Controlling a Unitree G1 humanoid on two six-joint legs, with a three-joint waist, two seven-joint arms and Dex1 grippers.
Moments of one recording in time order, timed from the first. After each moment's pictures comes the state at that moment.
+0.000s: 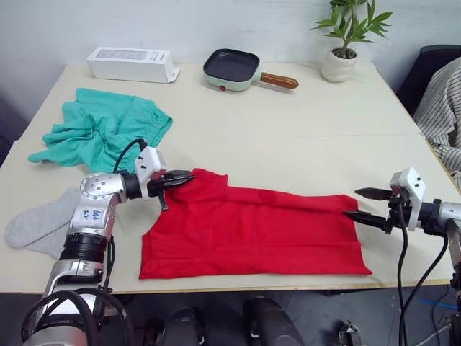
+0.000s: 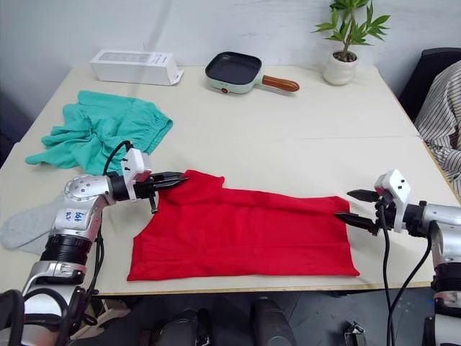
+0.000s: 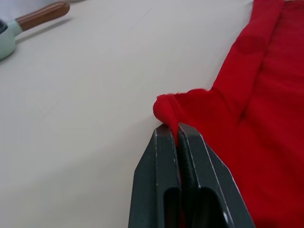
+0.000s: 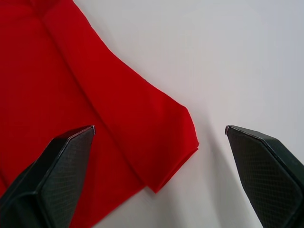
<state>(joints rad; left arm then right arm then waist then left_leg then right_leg) -0.61 0.59 0.03 0.46 -0.20 -0.02 -1.05 -0.39 -0.87 -0.20 0.52 0.30 0.17 1.31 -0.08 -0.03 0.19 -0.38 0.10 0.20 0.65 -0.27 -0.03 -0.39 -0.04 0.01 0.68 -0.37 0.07</state>
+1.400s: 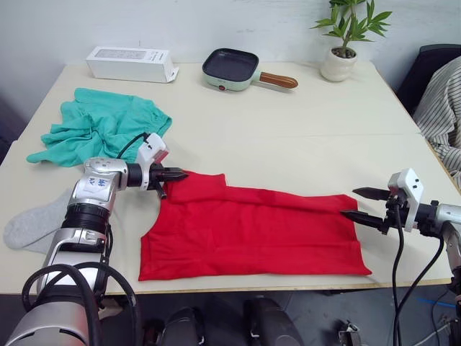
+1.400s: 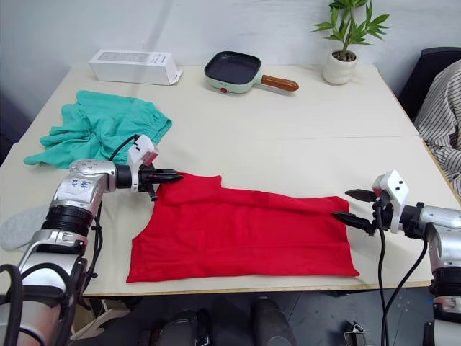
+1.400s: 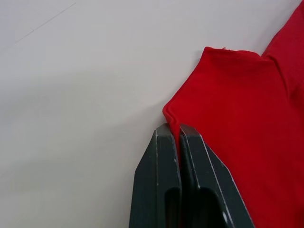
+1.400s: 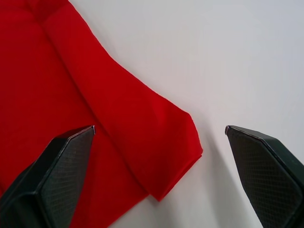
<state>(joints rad) -0.83 0.60 -0.05 0.66 -0.12 0.33 -1.09 -0.36 -0.86 -0.20 0.48 0.33 0.17 1.27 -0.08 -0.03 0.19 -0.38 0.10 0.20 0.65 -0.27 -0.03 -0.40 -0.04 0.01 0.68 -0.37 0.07</state>
